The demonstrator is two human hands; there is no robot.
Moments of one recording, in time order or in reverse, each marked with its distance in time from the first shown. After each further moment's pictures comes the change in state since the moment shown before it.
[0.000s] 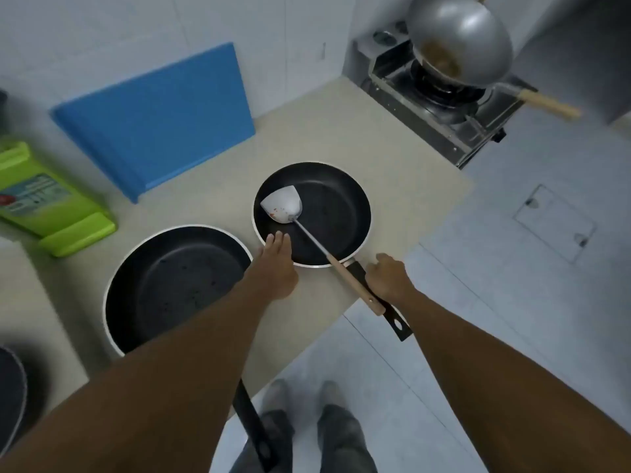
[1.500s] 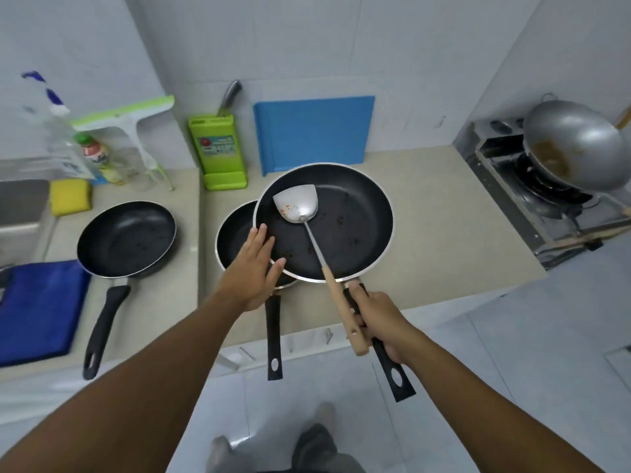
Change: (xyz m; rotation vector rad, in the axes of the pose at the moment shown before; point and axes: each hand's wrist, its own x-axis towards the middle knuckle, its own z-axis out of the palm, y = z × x) left_hand -0.225 -0.032 0.002 -0.259 0.495 -0.289; right_hand -0.176 -0.030 -0.006 0.258 -0.508 -0.178
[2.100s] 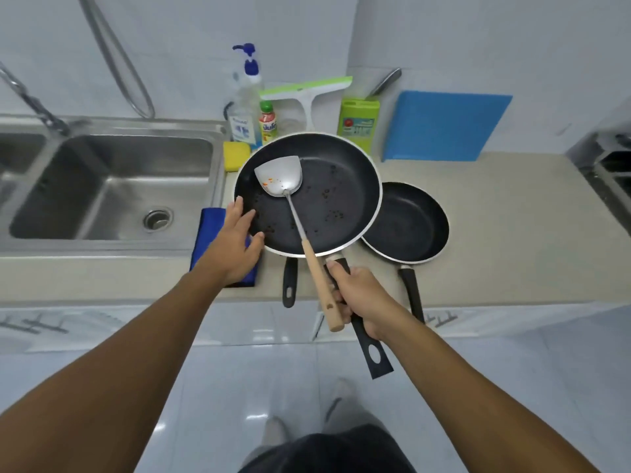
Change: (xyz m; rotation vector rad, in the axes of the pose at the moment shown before) left_hand -0.196 -0.263 -0.163 -0.202 0.165 -0.254; right_hand -0.099 -0.054 0.343 -0.021 -0.162 -0.078
